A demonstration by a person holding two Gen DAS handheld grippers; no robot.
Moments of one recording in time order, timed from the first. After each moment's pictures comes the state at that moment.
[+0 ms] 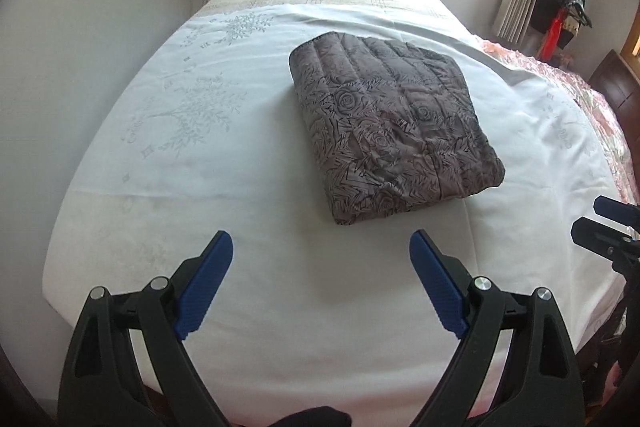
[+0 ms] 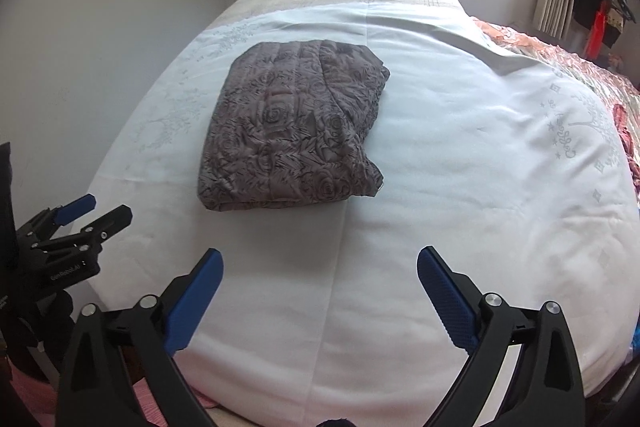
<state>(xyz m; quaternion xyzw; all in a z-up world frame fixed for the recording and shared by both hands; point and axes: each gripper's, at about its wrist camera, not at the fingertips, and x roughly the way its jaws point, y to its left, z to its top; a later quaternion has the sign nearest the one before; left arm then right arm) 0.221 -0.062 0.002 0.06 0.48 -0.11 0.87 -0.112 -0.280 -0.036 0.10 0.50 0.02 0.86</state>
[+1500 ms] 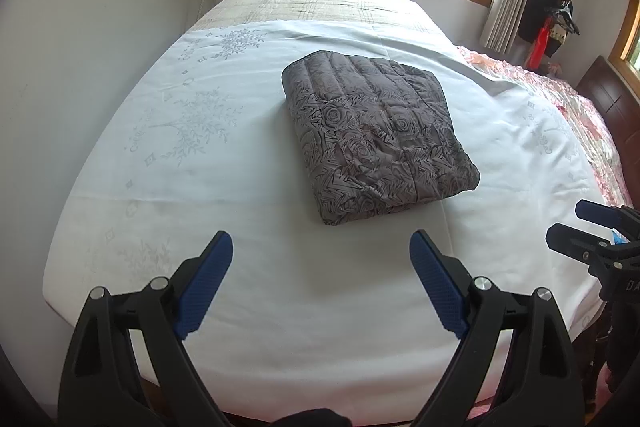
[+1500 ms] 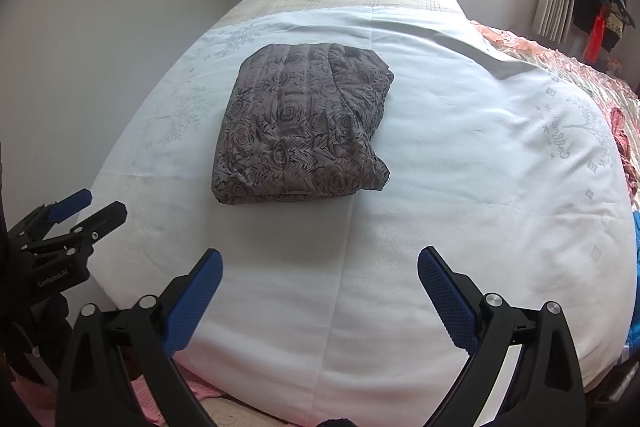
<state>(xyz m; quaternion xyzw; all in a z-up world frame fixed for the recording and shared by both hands) 0.199 -0.060 0.028 0.05 0.46 -0.12 0.88 -0.122 -0.269 -0.023 0.10 0.50 0.02 0.86</state>
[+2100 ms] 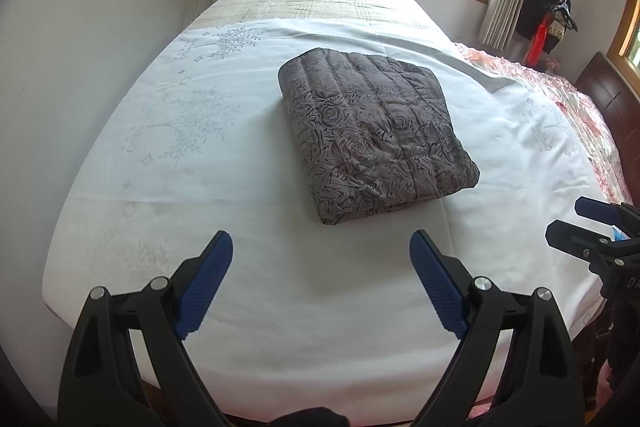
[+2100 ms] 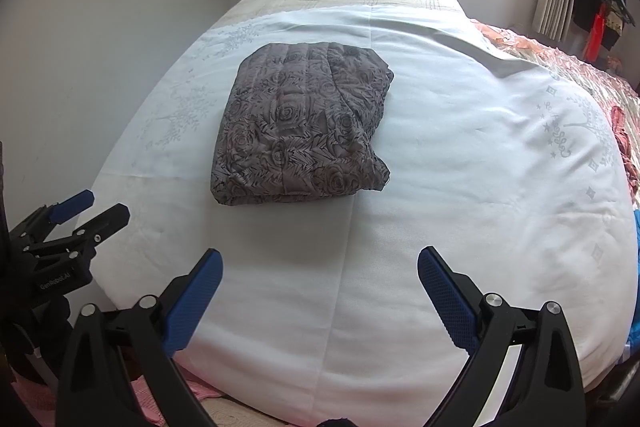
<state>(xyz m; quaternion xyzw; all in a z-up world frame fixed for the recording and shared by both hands) 0.202 -0.060 0.024 0.05 0.47 -0.13 0.87 -0.120 -0.271 -0.024 0.10 0.51 0.03 0.86</state>
